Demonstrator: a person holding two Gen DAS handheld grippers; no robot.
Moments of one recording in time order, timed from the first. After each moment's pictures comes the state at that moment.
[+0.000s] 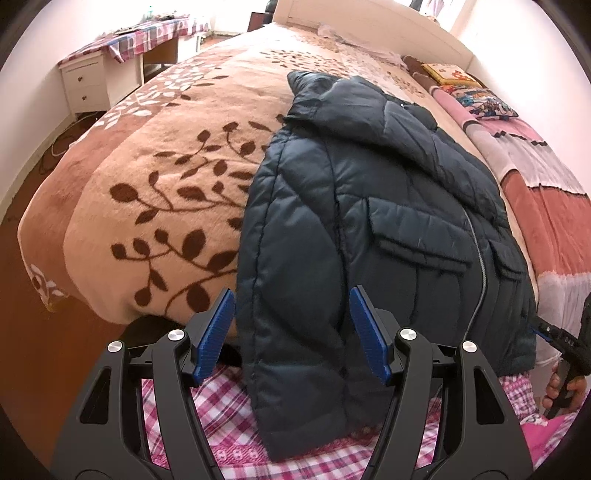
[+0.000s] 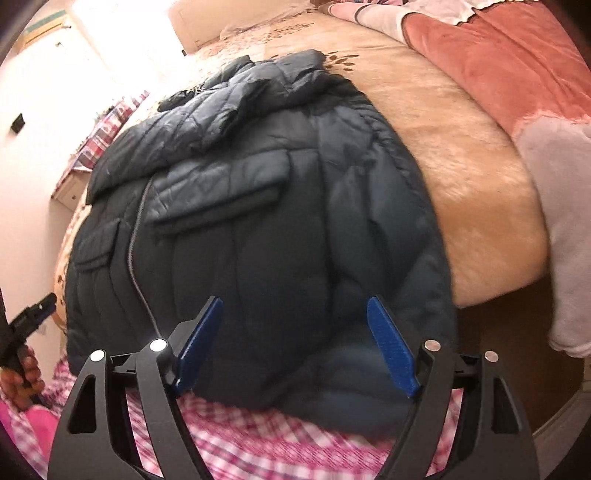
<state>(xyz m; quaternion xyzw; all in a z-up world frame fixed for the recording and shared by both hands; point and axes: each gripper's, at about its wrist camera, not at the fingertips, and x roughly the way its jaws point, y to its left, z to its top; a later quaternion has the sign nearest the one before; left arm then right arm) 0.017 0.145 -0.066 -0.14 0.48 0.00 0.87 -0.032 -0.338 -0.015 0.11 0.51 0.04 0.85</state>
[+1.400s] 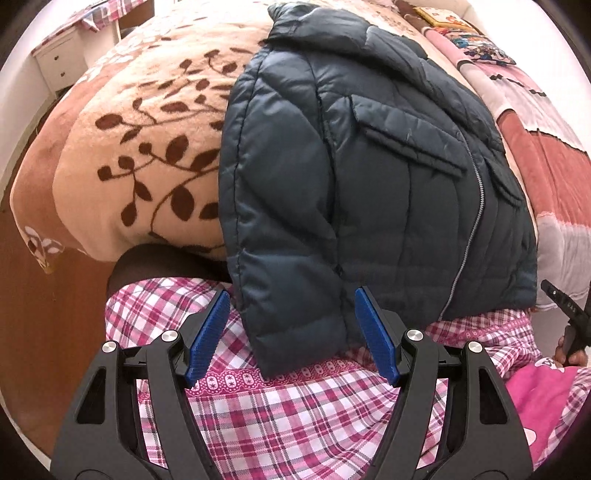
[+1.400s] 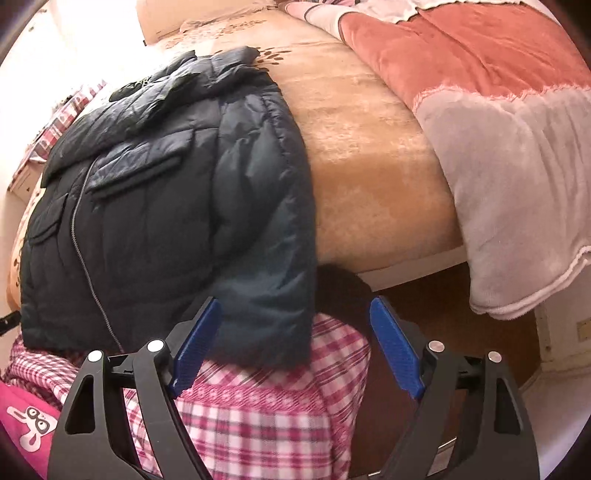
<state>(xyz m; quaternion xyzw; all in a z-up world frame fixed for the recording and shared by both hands) -0.013 0.125 -0.088 -0.11 0.58 -0.03 0.80 -0.083 -0.392 -0.012 0.07 0.53 -0.05 0.85</state>
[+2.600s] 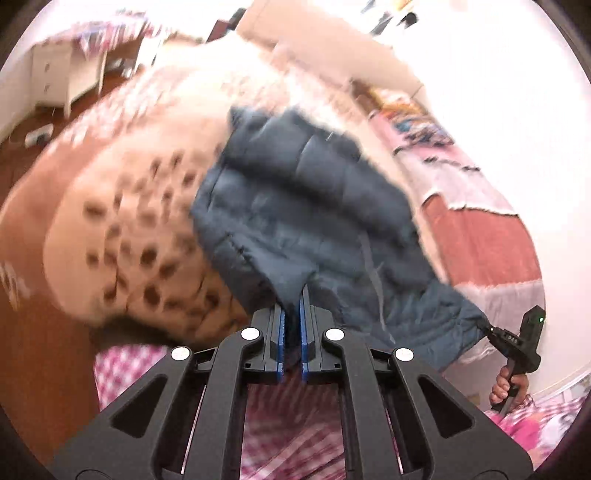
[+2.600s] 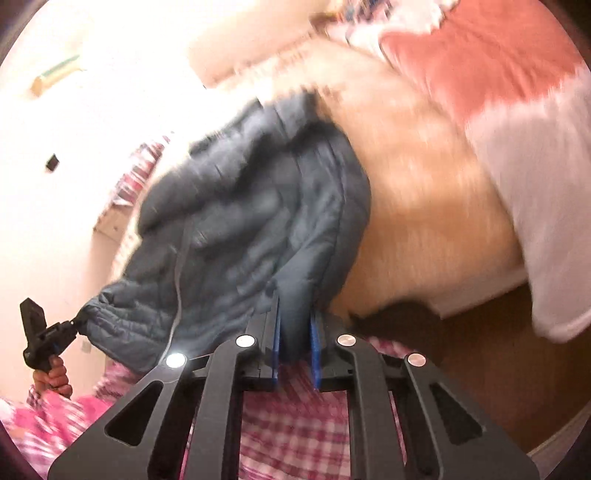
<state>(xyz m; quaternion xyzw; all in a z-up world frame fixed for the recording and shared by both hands) -0.017 0.154 0.023 -0.22 0.42 -0.12 0.88 -0.081 -0.416 0.058 0.20 0.44 0.11 0.87</state>
